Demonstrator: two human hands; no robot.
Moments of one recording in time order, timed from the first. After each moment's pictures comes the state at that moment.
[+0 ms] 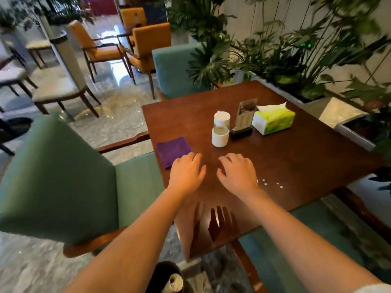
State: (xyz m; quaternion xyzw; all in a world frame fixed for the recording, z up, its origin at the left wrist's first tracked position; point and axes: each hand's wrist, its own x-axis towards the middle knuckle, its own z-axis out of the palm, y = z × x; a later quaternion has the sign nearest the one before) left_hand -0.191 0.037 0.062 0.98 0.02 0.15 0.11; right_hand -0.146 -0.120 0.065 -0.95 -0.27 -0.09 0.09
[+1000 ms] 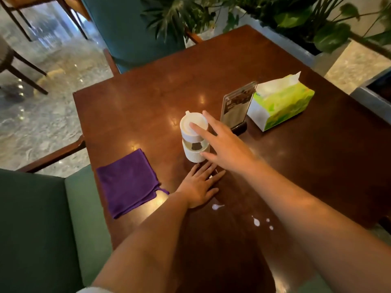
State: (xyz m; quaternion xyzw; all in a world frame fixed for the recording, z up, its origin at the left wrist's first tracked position) left_hand 0.065 0.025 -0.129 0.96 -0.22 -0.14 0.06; right_hand 0.141 -0.108 -0.012 -0.90 -0.39 -0.01 0.19
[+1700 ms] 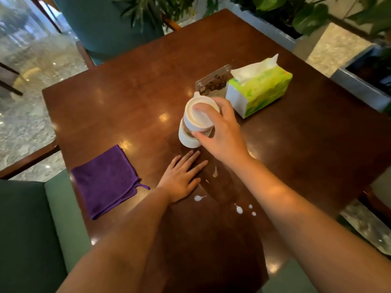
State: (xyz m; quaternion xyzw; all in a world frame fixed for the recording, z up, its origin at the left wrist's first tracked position) left_hand 0.063 0.022 -0.135 0.97 -0.22 -0.08 0.05; right_hand 0.123 -0.137 -0.004 -0.87 -0.21 -0.14 0.41
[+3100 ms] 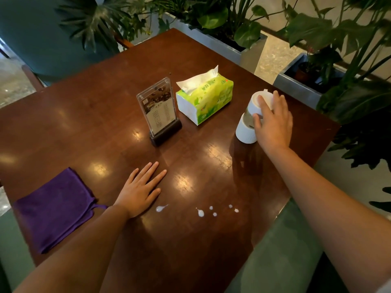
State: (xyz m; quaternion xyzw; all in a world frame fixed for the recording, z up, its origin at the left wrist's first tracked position) left_hand 0.062 0.022 -0.128 0.97 -0.20 -0.14 0.03; right_hand 0.155 -0.345 -0.025 -0.97 0.07 -0.17 0.13
